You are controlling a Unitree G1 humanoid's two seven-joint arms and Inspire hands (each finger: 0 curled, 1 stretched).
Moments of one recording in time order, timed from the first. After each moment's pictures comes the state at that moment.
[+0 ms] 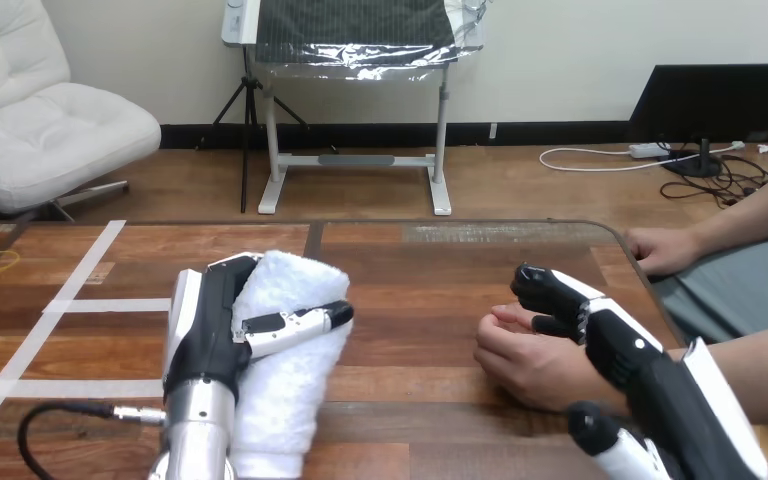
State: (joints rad) left arm -0.04 0.13 -0.14 0.01 0.18 0.20 0.21; right arm 0.52 -0.27 -0.01 -0.28 -0.01 -0.61 0.22
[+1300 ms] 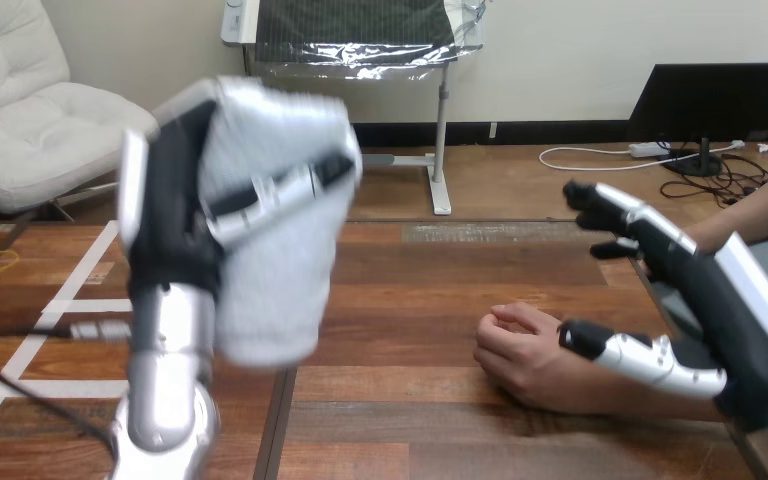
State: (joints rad) left arm -0.14 0.11 -0.04 -0.19 0.04 -0.11 0.20; right arm 0.20 -0.44 -0.15 -0.14 -0.10 -0.49 0.22
